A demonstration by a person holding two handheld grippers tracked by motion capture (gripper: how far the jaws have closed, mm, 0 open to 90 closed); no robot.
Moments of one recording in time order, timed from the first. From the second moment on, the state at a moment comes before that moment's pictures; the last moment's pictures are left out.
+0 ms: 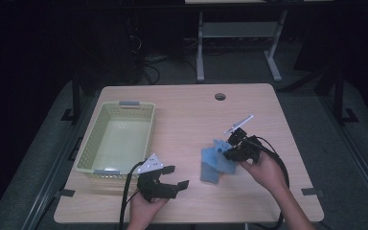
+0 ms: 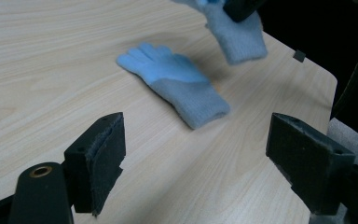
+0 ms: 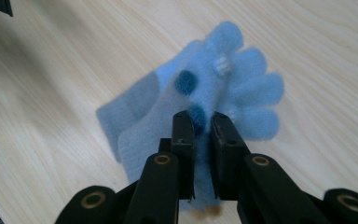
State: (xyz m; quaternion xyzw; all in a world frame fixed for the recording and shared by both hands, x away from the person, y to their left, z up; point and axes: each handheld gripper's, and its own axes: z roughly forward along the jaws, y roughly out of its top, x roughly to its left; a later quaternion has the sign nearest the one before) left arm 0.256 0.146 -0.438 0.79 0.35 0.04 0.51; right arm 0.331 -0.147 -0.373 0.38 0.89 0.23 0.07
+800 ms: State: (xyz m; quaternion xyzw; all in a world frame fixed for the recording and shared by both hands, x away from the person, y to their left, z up) left arm 0.256 0.147 -0.437 0.79 0.35 0.04 0.51; right arm 0.337 -0.104 -0.401 0.38 0.90 0.22 0.04
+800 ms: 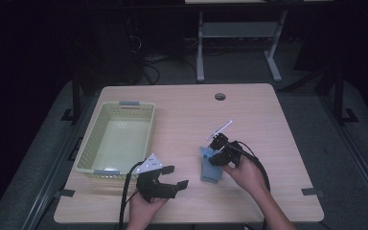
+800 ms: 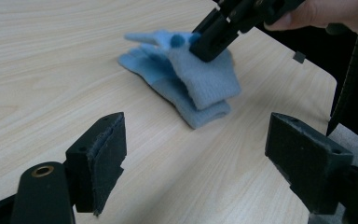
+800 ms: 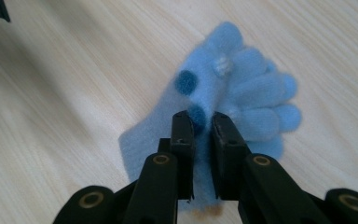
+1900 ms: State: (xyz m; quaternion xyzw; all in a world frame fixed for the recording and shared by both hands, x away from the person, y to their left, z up) left arm 0.255 0.144 -0.439 0.79 0.35 0.02 0.51; right arm 0.339 -0.098 -0.436 0.40 0.89 0.22 0.04
